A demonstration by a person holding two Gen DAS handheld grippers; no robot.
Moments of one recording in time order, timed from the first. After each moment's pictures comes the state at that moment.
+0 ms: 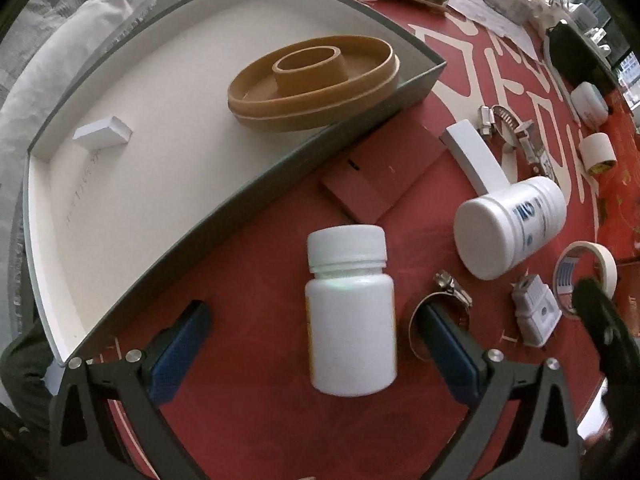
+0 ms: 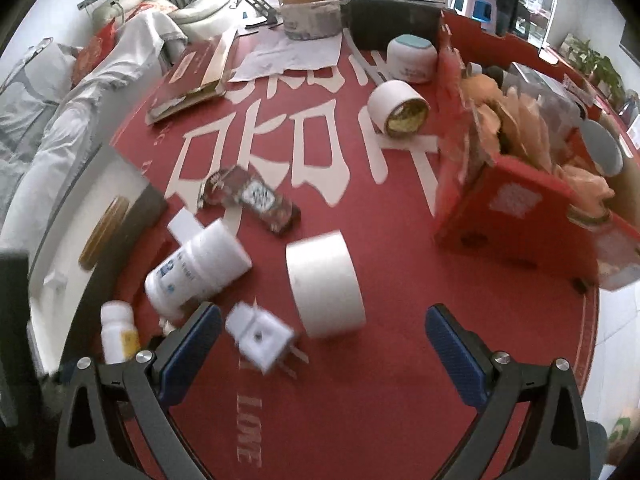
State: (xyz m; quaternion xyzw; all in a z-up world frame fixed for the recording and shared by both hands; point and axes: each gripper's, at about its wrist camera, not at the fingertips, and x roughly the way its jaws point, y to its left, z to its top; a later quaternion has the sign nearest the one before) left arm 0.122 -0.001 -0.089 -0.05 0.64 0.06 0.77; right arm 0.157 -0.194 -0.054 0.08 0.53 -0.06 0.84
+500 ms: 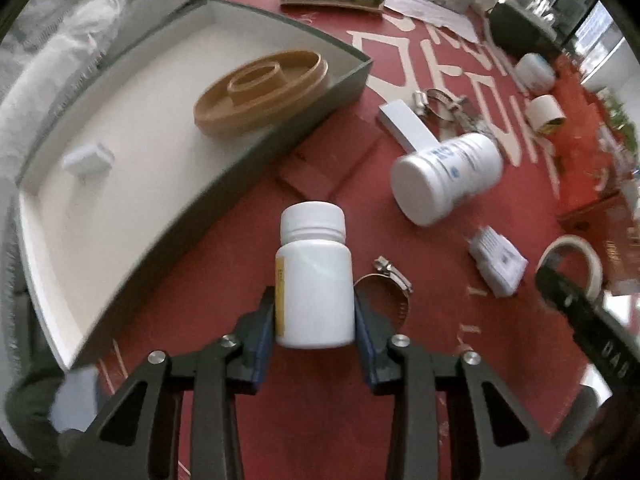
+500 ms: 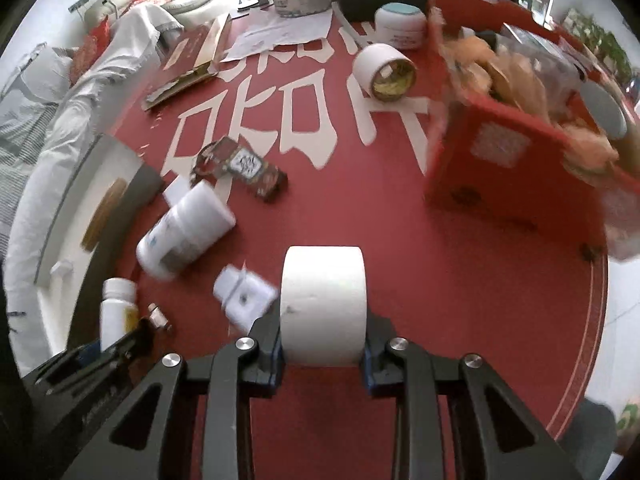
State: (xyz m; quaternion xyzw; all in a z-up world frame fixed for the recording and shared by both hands) left arm 0.095 -0.019 -0.069 -0.04 0.62 -0.03 0.78; right arm 0.125 -0.211 -0.058 0.12 0.56 -0.04 0.82
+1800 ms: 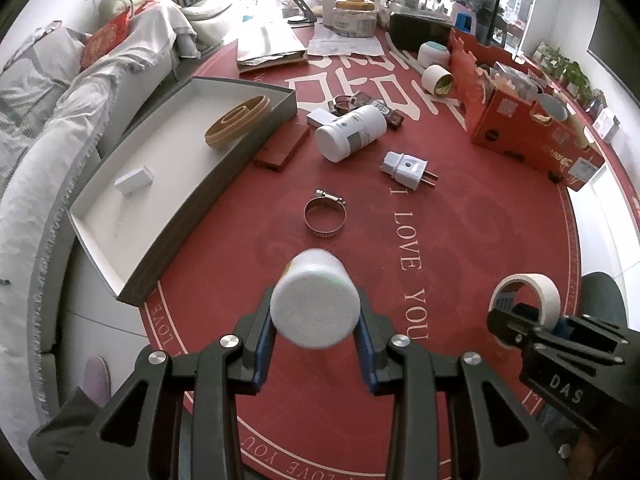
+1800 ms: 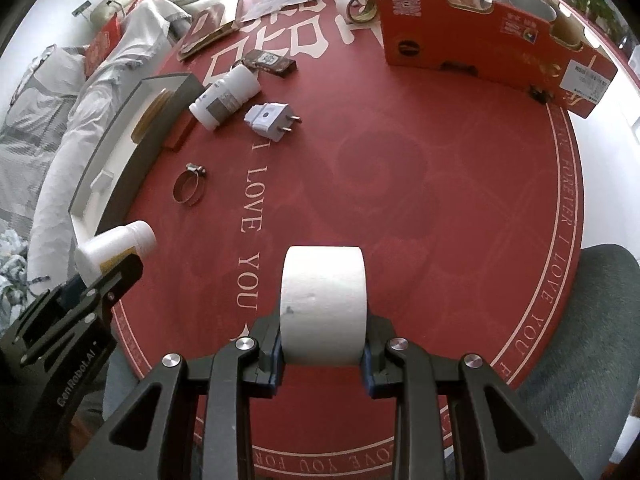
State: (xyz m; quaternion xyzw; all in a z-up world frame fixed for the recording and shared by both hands) left arm -0.030 -0.023 -0.018 0.08 0.51 -0.09 0.85; right arm -0.006 -0.194 -0.057 0.15 0.58 -0.02 0.80
